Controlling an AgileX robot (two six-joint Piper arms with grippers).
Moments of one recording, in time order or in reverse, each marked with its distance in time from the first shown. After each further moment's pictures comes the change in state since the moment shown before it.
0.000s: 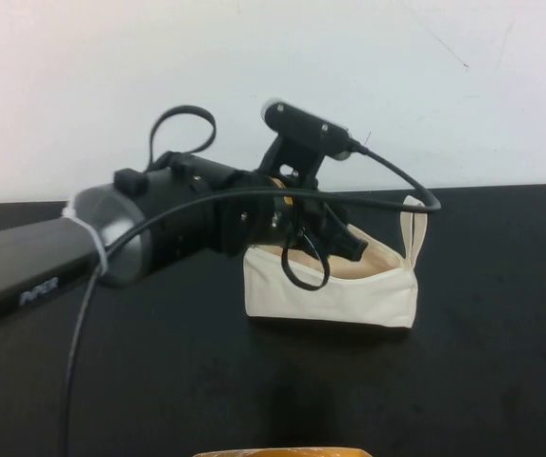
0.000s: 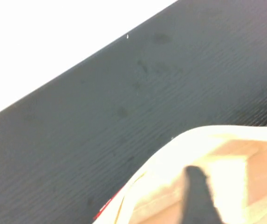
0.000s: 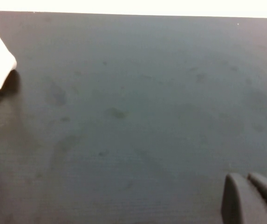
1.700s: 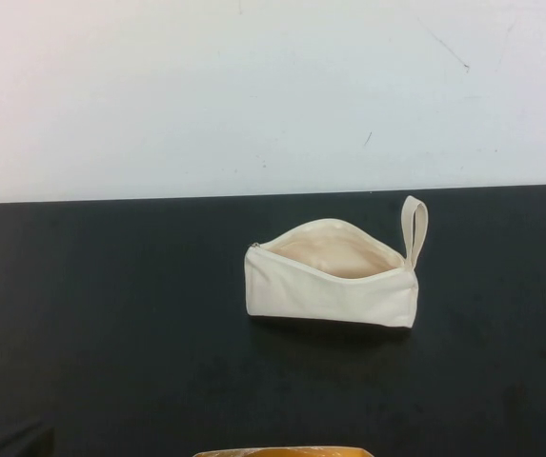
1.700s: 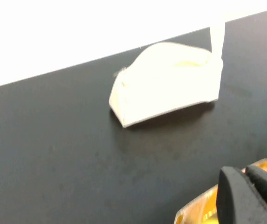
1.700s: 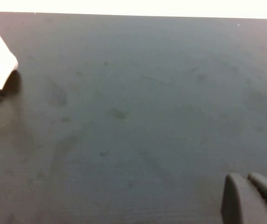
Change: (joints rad) right arm 0.000 0.000 0.000 0.000 0.000 0.000; left arm 0.053 -1.516 0.983 0.011 0.198 -0.121
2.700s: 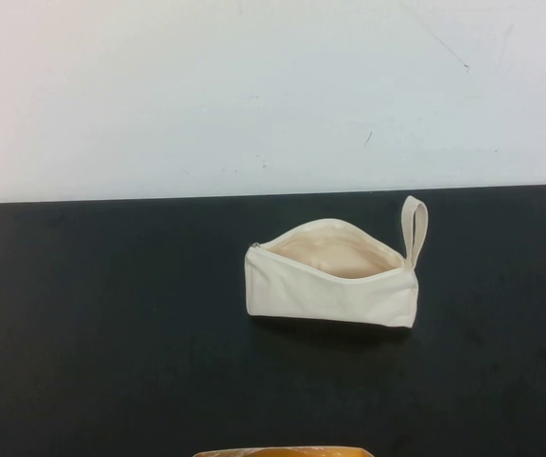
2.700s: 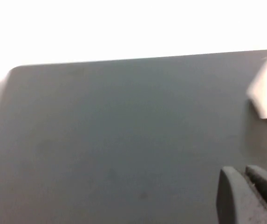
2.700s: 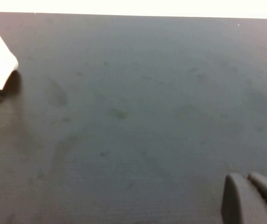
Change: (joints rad) right arm 0.000 0.000 0.000 0.000 0.000 0.000; left arm 0.394 -0.193 0.315 0.132 -0.187 -0.113
